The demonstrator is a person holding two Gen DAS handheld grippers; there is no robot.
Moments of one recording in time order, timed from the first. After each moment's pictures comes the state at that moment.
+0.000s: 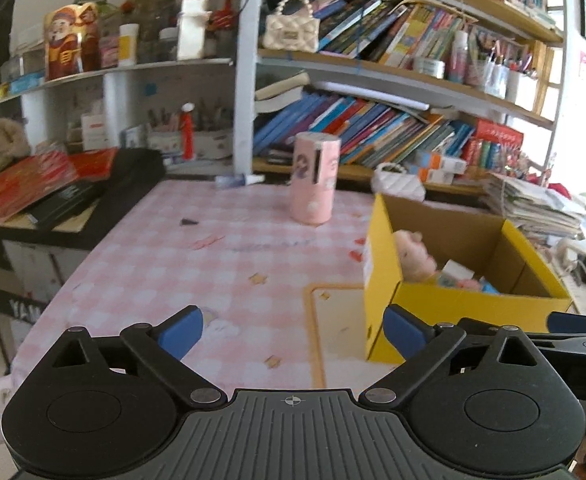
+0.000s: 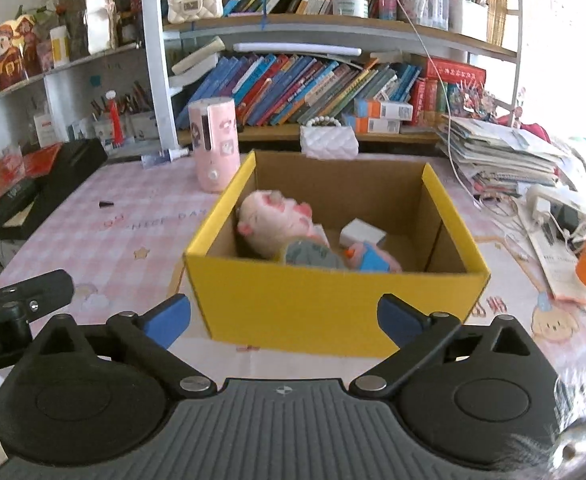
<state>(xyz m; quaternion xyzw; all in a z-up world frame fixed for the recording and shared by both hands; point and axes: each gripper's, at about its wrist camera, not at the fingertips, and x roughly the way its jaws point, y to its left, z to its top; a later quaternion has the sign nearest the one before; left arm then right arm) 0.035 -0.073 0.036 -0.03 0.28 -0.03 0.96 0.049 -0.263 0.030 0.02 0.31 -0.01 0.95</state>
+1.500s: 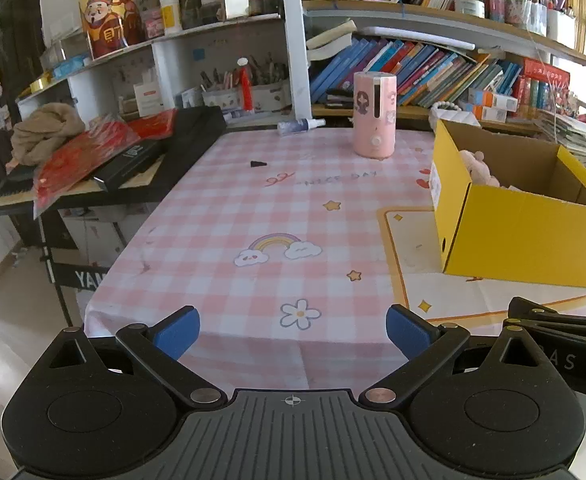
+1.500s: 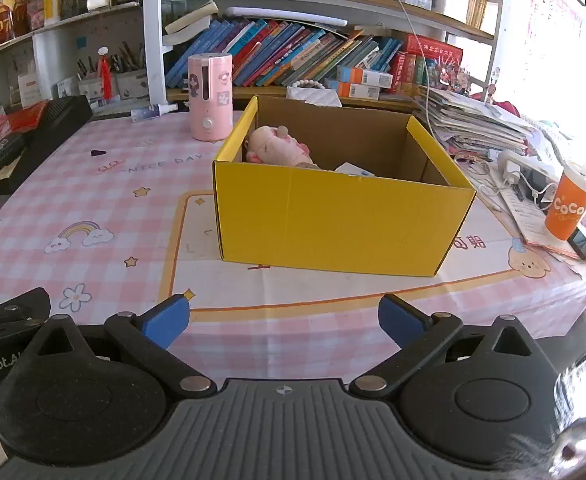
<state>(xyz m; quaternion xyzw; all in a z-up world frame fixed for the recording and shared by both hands) -0.001 -0.056 0.010 0.03 0.34 0.05 0.94 -0.001 -0.217 0.002 0.00 0.34 -0.06 0.94</state>
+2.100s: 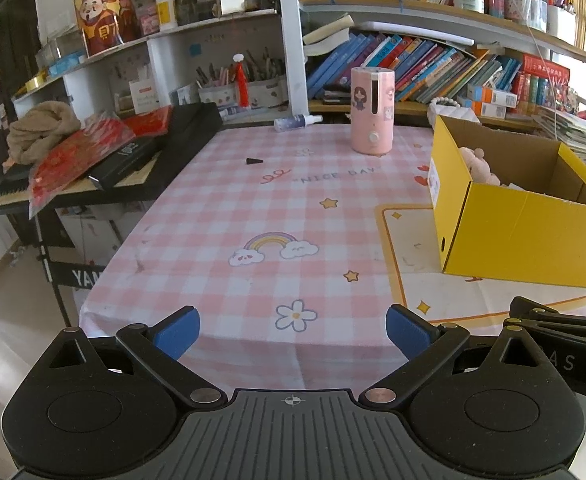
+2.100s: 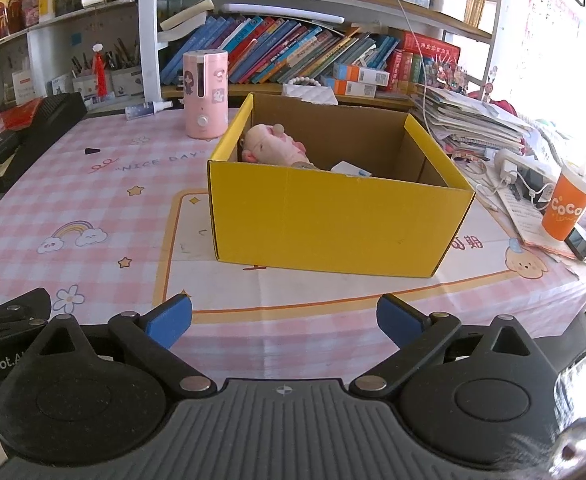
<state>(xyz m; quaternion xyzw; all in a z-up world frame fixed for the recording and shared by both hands) 0.006 -0.056 0.009 0.03 0.35 0.05 0.94 0.003 -0.216 0.001 -0.01 0.35 -0.07 0.94</state>
